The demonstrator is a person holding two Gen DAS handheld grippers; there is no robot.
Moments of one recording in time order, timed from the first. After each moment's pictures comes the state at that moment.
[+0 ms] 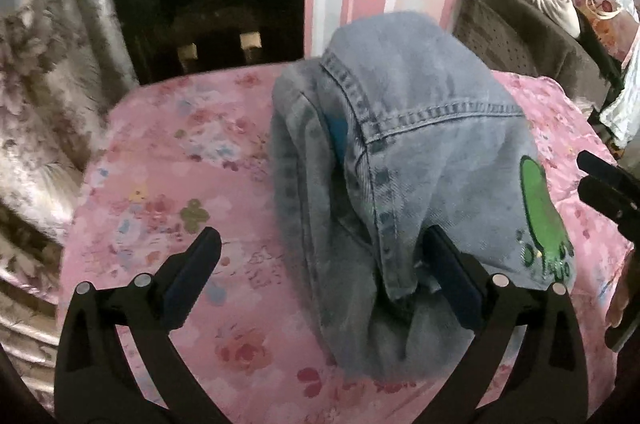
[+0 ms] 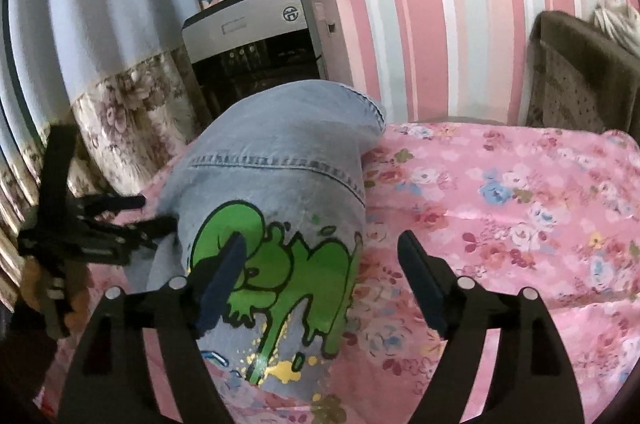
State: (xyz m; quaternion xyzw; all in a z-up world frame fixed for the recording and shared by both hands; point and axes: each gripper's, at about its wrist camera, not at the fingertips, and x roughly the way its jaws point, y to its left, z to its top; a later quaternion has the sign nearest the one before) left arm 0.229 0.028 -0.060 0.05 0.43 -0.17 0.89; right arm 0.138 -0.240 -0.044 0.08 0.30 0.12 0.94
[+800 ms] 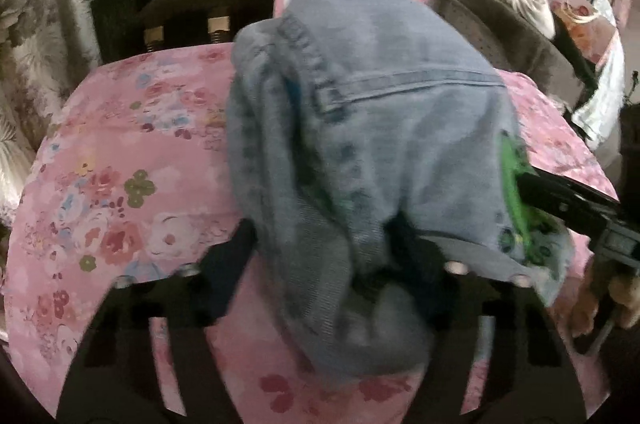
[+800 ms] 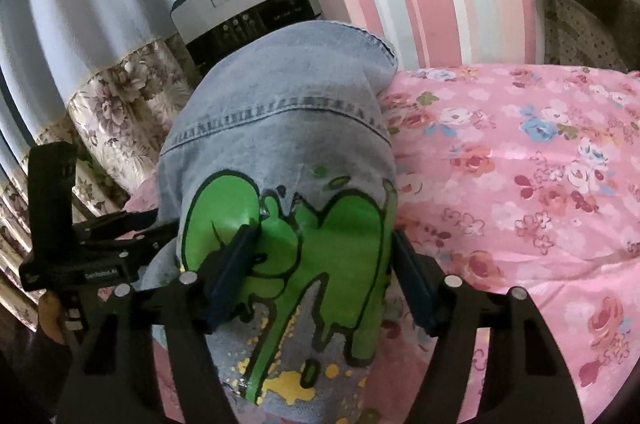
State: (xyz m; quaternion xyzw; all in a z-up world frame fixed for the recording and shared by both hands) left arm 0.216 0.023 -0.094 0.03 0.42 -0.22 0.88; right arm 0.160 -0.225 -0.097 0.13 0.35 0.14 0.92
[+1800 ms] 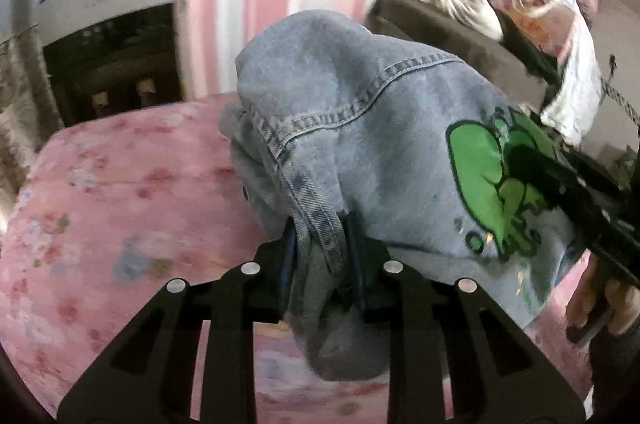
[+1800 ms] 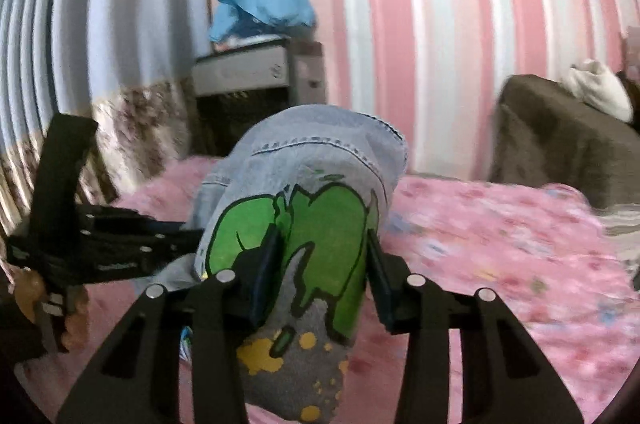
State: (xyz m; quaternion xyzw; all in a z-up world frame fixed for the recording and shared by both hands) left arm 0.122 -0.134 -0.038 0.04 0.36 -0.25 0.90; right arm 0.040 -0.347 -0.018 0.01 0.22 0.10 0.97
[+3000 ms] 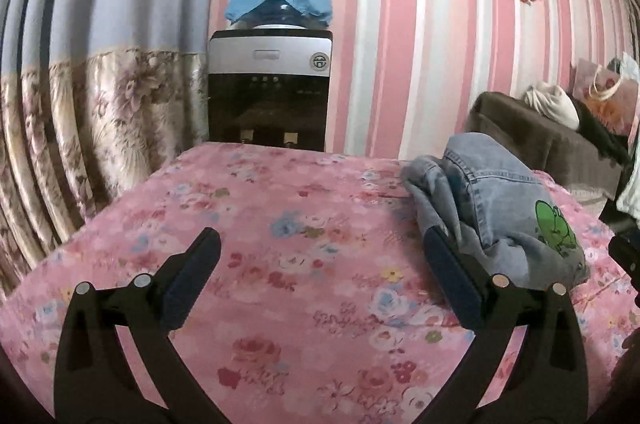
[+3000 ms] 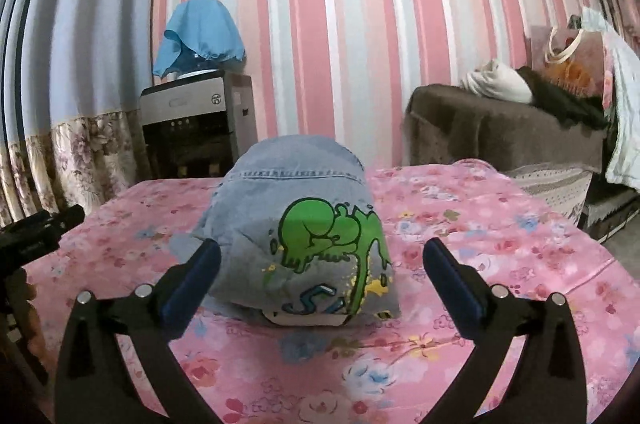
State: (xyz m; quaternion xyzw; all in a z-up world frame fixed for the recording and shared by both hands) left arm -0.012 -0.029 -0.039 -0.03 0.19 -0.04 0.98; right arm -0.088 -0.326 -0.046 0.05 0.14 -0.05 0.99
